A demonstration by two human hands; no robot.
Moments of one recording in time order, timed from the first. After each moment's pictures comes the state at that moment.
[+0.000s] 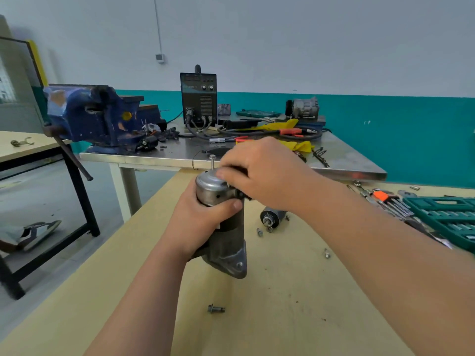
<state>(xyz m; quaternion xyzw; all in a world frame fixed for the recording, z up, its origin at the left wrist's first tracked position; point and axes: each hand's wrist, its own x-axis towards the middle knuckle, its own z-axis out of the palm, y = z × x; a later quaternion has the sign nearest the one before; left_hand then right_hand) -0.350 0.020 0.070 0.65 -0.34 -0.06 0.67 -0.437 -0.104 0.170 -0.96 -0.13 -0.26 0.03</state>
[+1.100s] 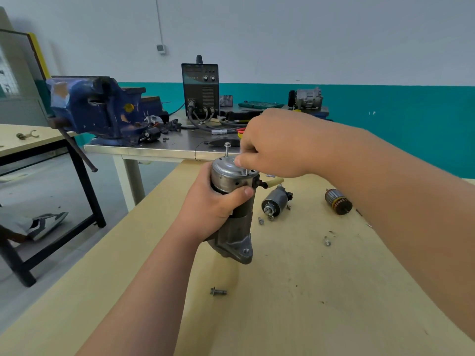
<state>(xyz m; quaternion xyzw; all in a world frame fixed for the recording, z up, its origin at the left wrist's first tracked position) -0.358 0.010 0.071 0.70 -0.34 -0.02 0.63 -0.448 -0.105 0.202 -0.98 -0.05 -0.13 -0.12</state>
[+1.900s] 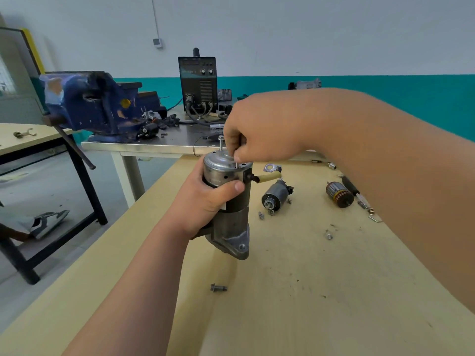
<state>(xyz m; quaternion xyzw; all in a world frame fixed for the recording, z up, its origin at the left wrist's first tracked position) -0.348 0.017 0.070 0.66 -0.38 -0.08 0.65 -0.440 -0.099 0.216 -0.98 -0.09 -0.07 -0.14</state>
